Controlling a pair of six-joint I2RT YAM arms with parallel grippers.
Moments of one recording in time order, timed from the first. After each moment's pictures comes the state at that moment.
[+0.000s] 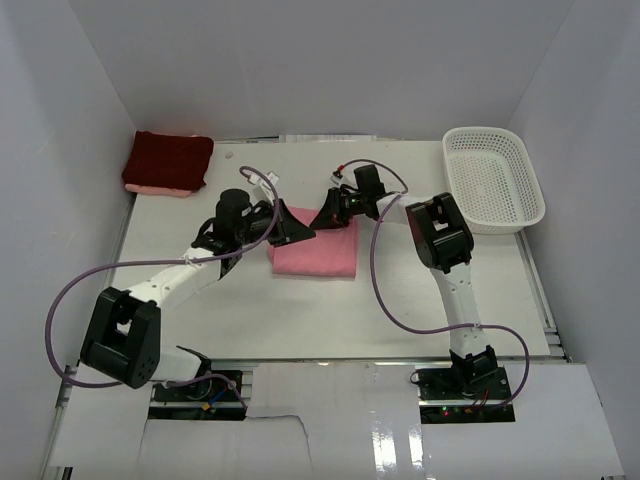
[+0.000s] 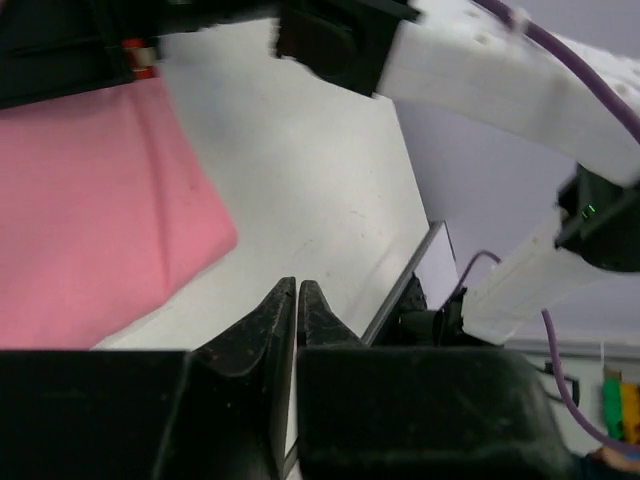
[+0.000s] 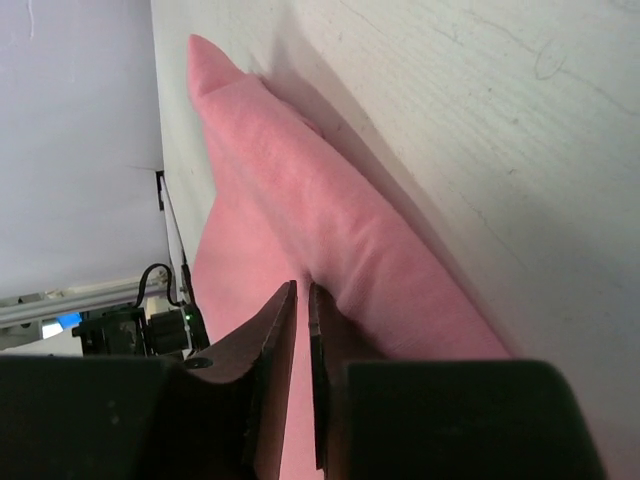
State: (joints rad) left arm -0.43 1.37 0.81 0.22 0.63 -0.73; right arm 0.44 2.41 1.62 0.10 -0.95 0.69
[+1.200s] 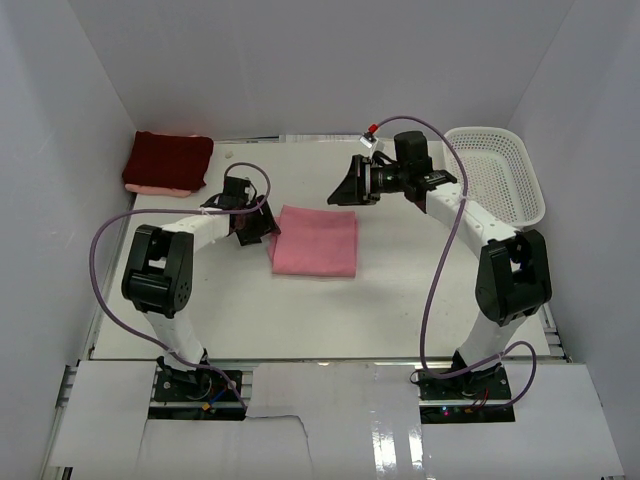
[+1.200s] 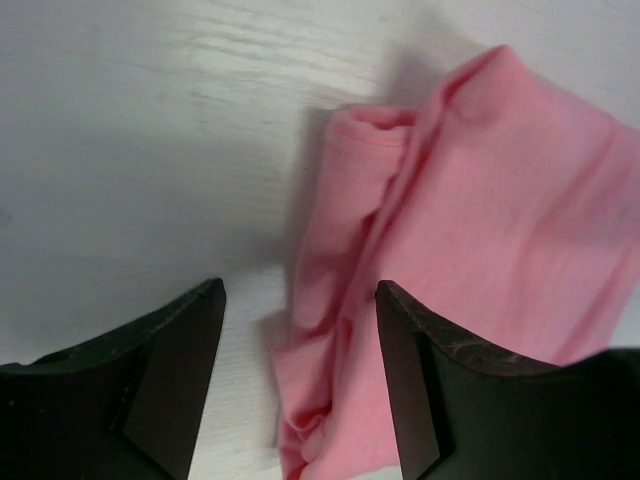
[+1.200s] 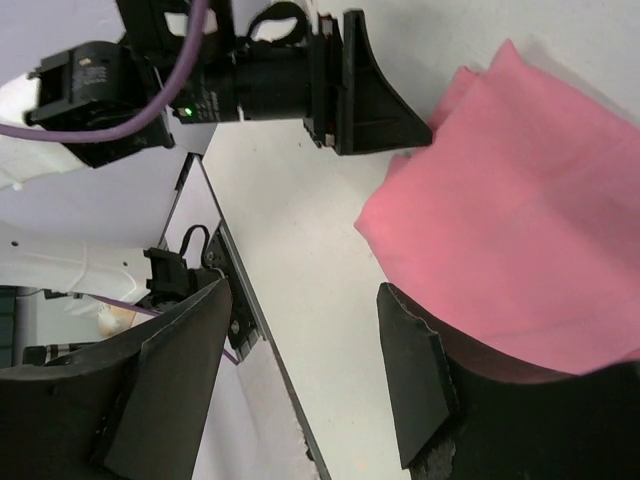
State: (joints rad) left arm -0.24 1.80 1.09 -0.25 0.12 -0.58; right arm 0.40 1.74 1.42 -0.19 -0.90 0.49
